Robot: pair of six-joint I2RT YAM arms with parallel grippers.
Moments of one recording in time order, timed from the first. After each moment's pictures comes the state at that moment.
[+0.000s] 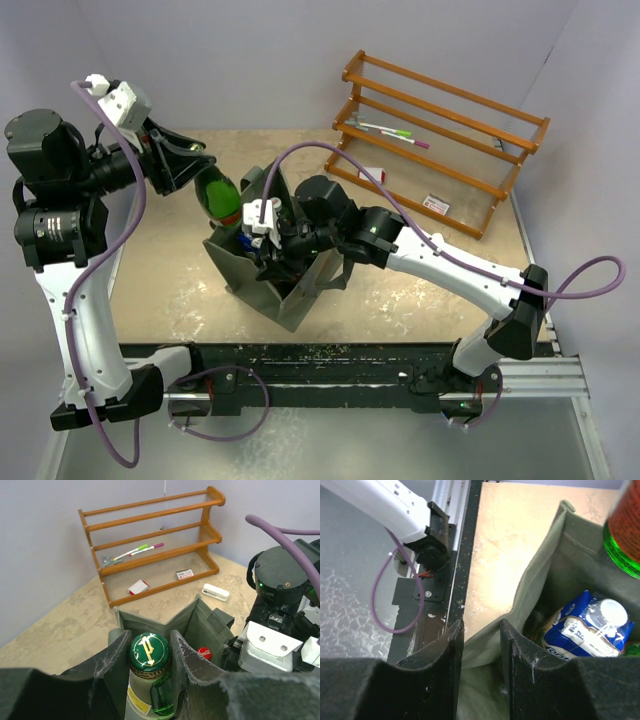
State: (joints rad) left arm 0.16 1.15 1.85 -0.77 1.07 0.06; right arm 1.05 1.57 1.58 -0.50 -0.55 -0.27
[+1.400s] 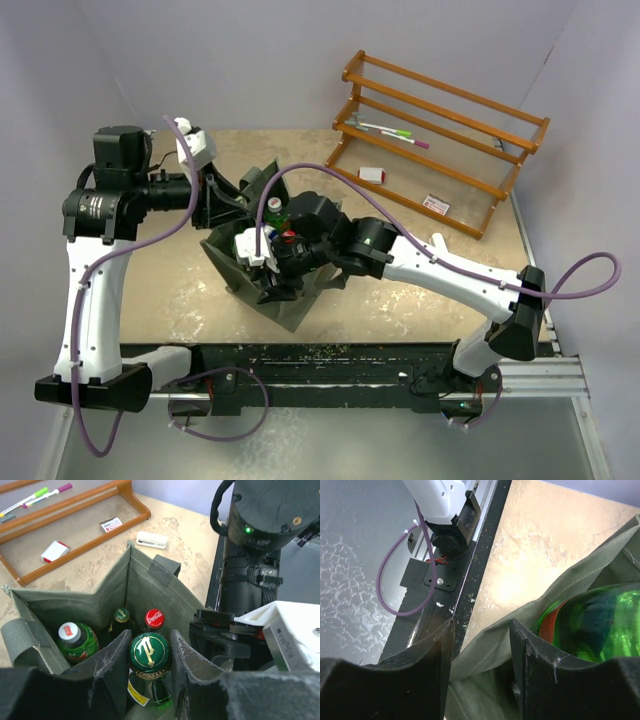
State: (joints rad) left arm -0.06 1.19 1.67 -1.05 1.16 0.39; right arm 1.12 1.57 1.56 -0.55 -0.59 -0.43
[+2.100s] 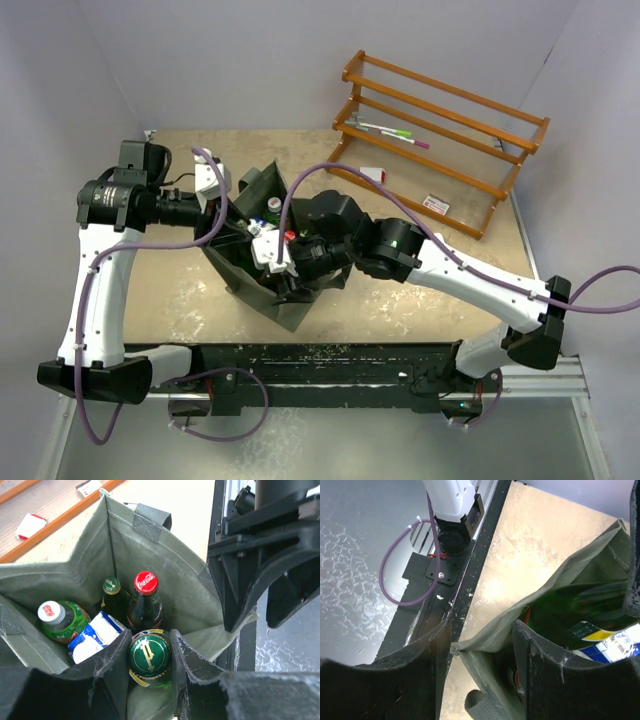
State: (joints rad) left arm -0.08 1.23 1.62 -1.36 1.14 0.85; right arm 1.13 1.47 1.55 -0.61 -0.58 -0.49
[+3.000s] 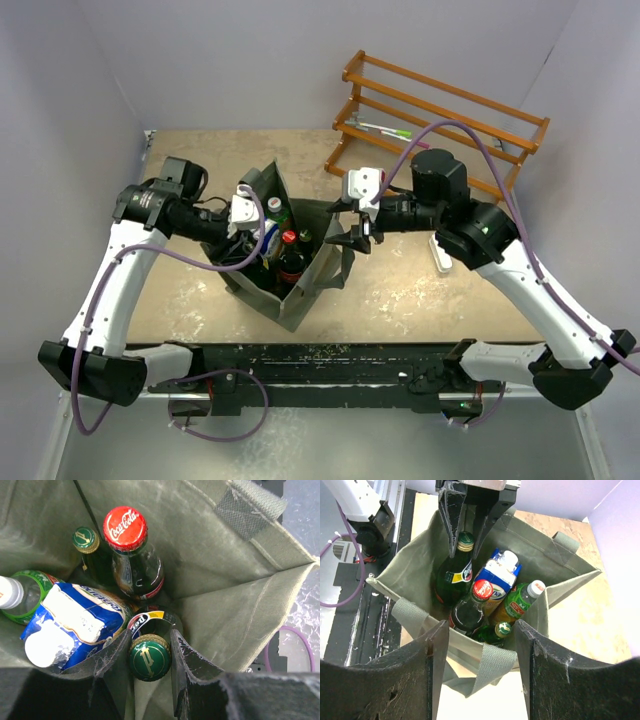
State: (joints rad) left arm -0.23 1.24 1.43 -1.36 0.90 1.04; right arm 0.74 1.20 1.50 -0.63 -0.64 -0.51
